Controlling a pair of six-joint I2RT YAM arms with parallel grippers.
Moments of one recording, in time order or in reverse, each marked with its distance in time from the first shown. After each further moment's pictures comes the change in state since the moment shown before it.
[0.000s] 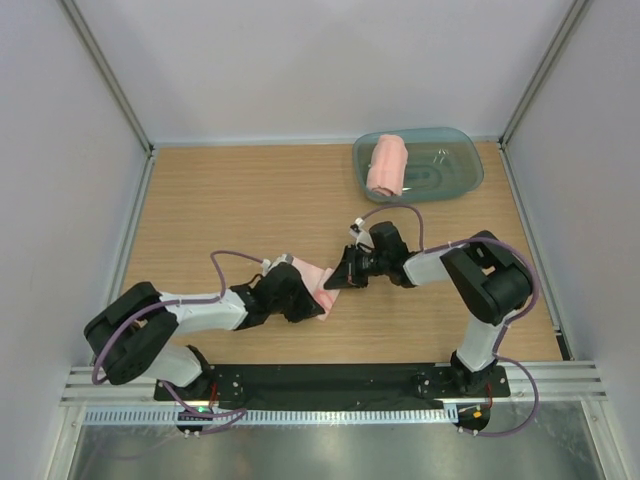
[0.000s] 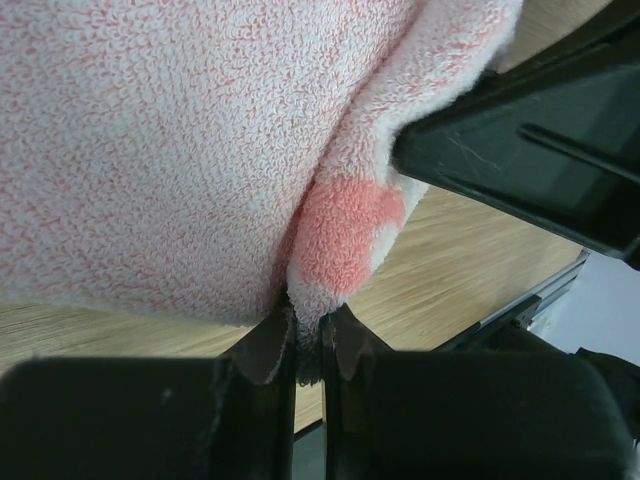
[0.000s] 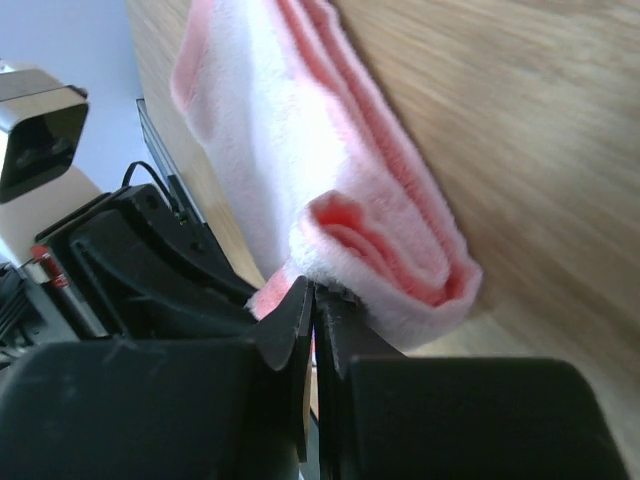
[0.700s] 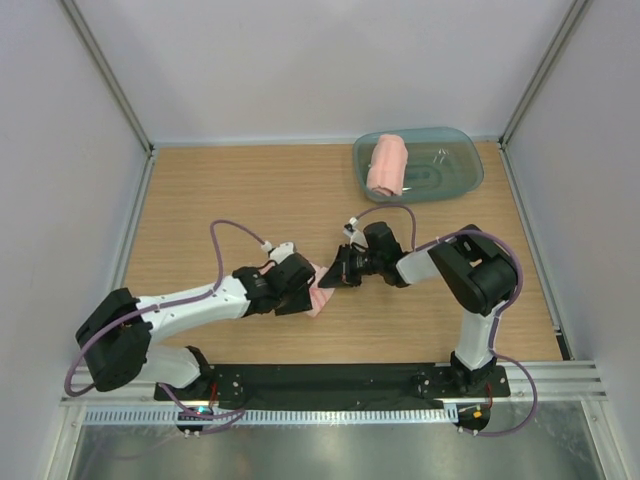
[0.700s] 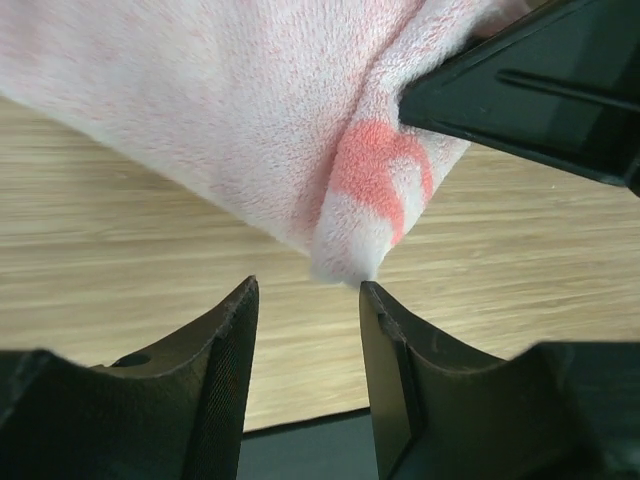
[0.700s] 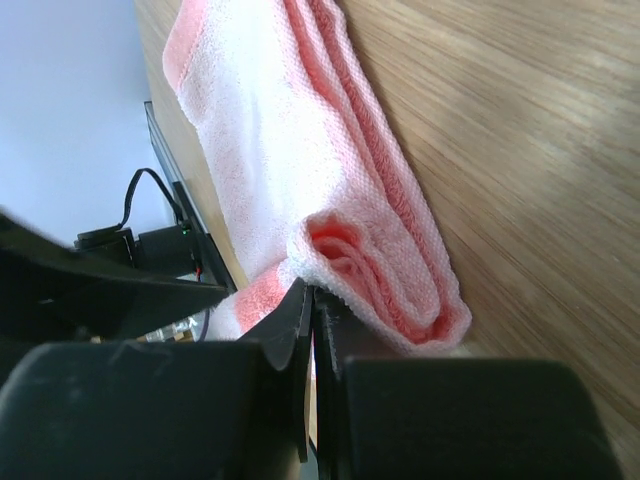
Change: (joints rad) left arm -0.060 -0.054 0.233 -0.519 -0.233 0.192; right arm 0.014 0.126 0.030 0.143 -0.010 0.039
